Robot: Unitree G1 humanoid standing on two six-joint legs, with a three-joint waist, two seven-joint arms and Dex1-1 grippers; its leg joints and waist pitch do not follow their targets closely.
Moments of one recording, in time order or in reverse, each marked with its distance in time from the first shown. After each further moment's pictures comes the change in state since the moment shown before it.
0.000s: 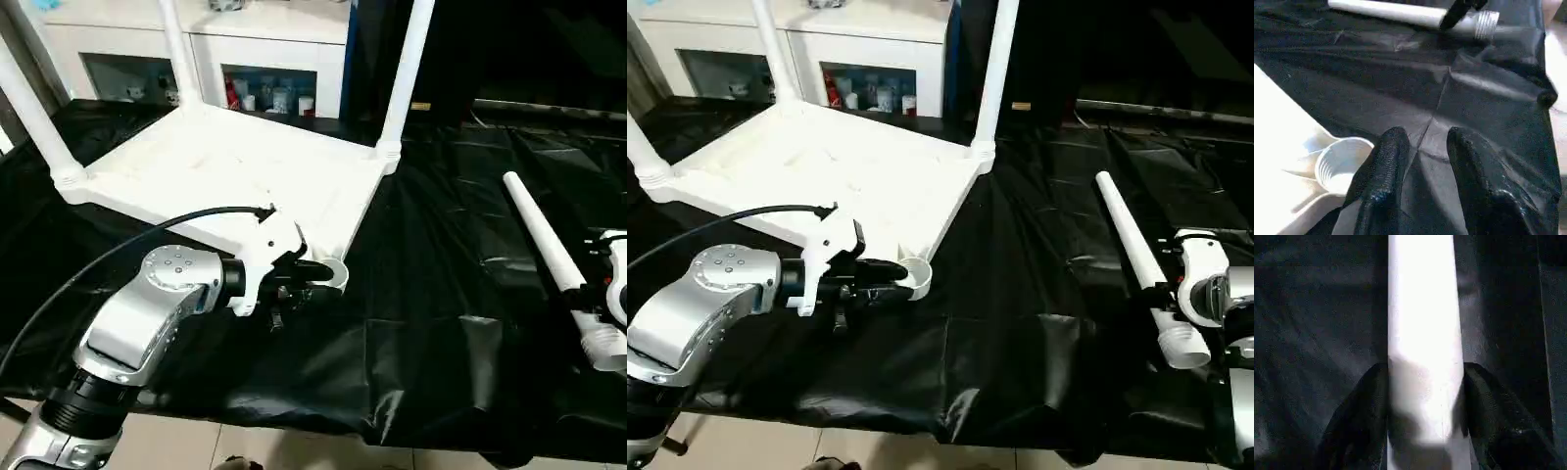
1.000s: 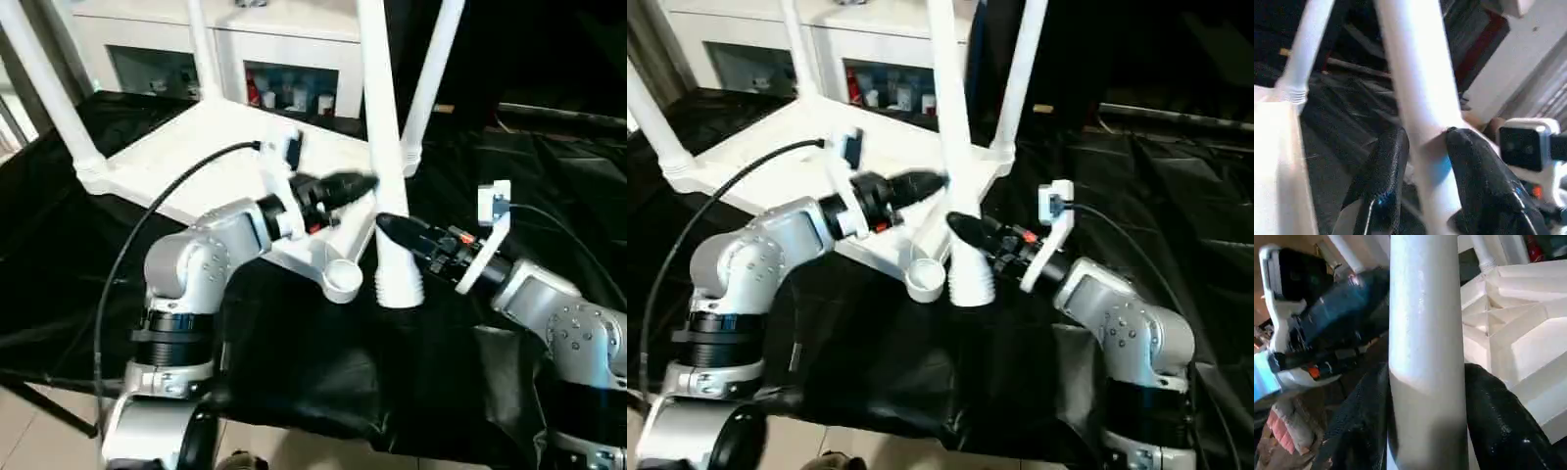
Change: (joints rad) left arm -0.253 -0.425 0.350 0.248 -0.282 0.204 0.368; right arm 0.377 0.517 -0.110 -1.157 0.634 0.184 0.103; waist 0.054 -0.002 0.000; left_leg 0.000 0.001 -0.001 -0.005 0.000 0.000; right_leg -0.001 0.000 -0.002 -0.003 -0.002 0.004
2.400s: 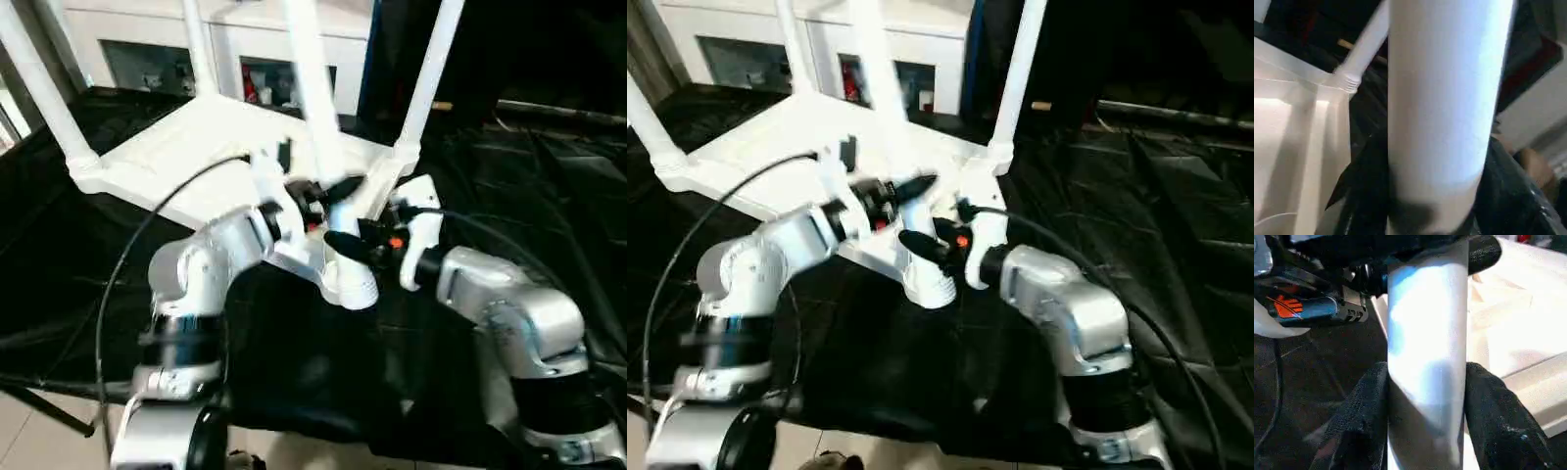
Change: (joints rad) left arm 0.002 -0.041 0.092 0.066 -0.023 -0.020 0.228; right arm -0.072 0.024 0.340 -0.021 -0.319 -0.139 -0.192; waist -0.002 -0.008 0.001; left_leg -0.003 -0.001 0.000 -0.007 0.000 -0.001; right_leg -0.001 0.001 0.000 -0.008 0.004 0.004
